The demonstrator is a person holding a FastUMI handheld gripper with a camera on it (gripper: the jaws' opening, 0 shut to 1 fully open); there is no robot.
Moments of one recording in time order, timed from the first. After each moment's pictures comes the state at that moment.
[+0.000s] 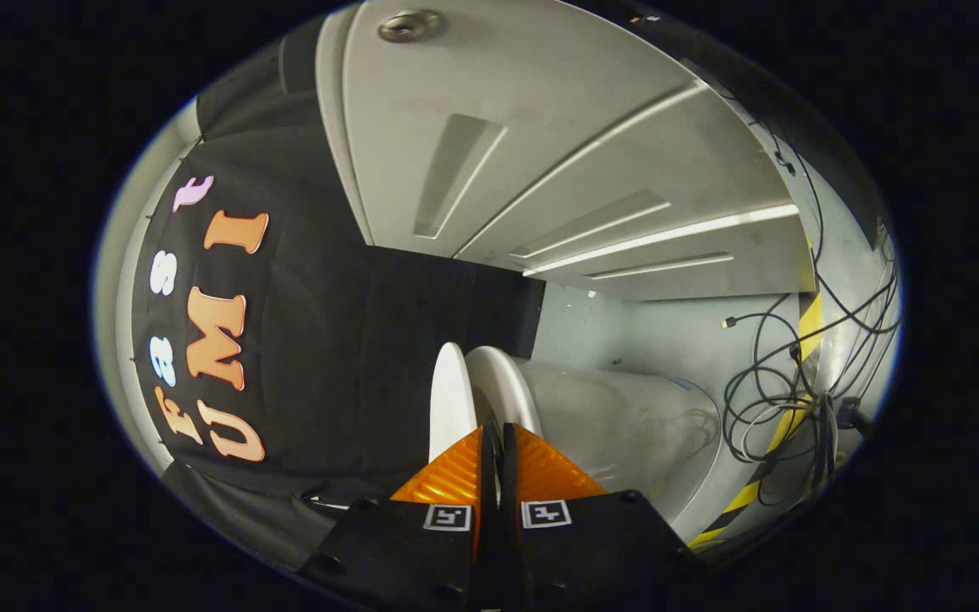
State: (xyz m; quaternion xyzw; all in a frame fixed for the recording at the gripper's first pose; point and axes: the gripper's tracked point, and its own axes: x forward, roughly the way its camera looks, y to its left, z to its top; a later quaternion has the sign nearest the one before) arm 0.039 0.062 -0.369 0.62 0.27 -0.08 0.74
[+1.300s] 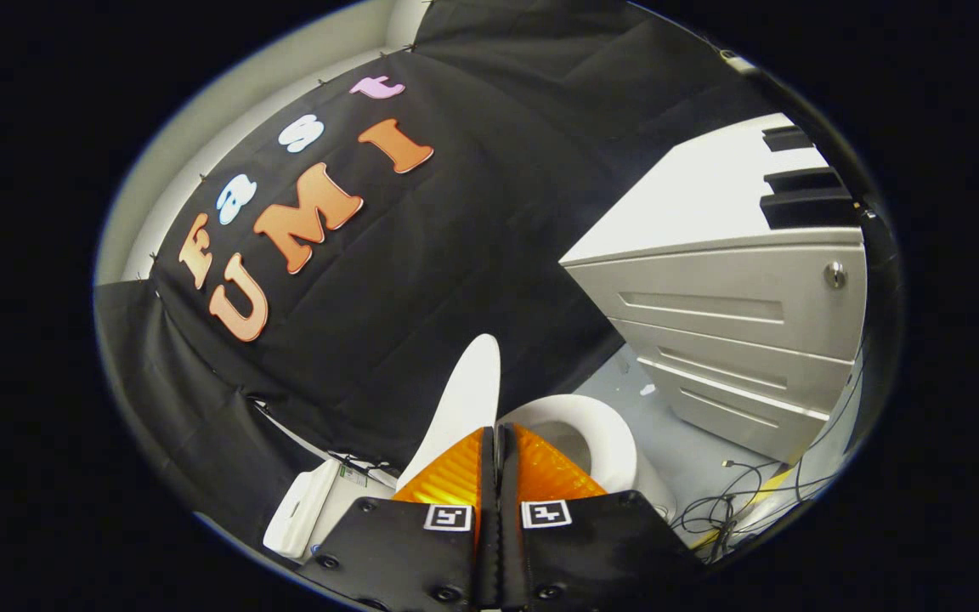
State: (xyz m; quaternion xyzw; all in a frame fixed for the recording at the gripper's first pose) arm 0.091 0.104 -0.228 0.36 0.17 -0.02 0.92
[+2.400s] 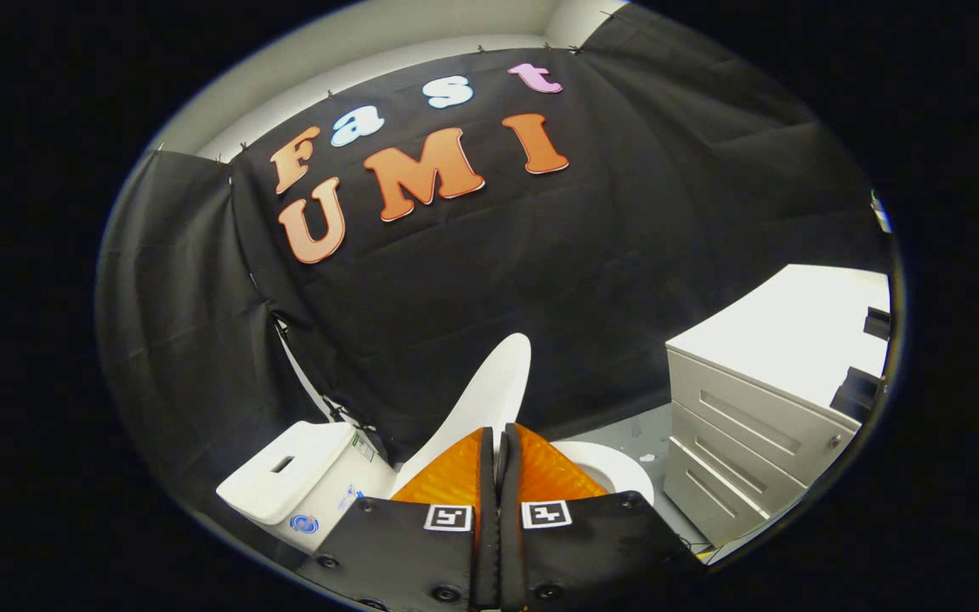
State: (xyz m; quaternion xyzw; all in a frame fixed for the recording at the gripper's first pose) arm 0.116 0.195 -0.118 0.16 0.14 0.07 0.97
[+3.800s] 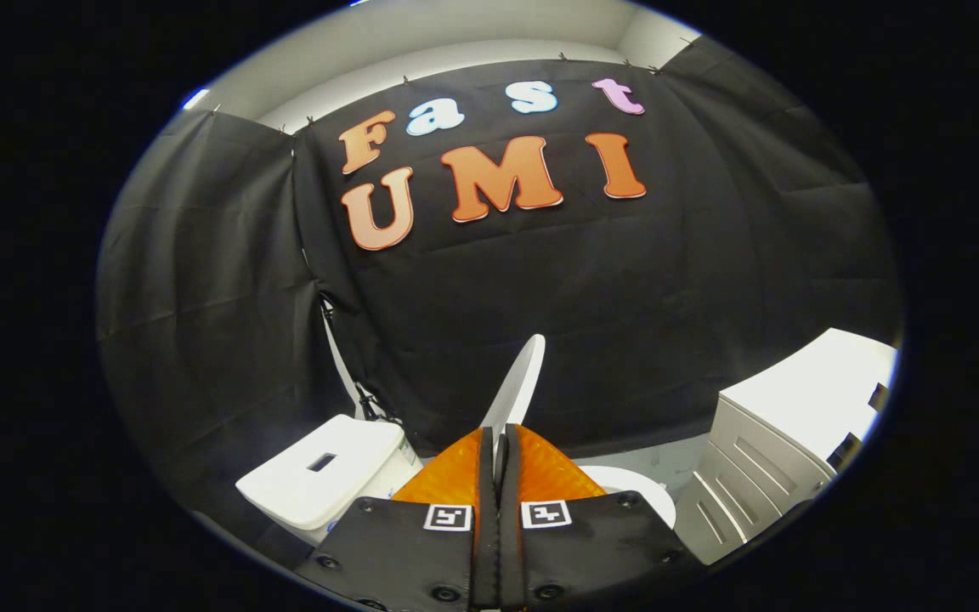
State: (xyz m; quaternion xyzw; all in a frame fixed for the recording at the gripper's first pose) arm 0.114 0.292 -0.042 0.10 0.12 0.14 0.98
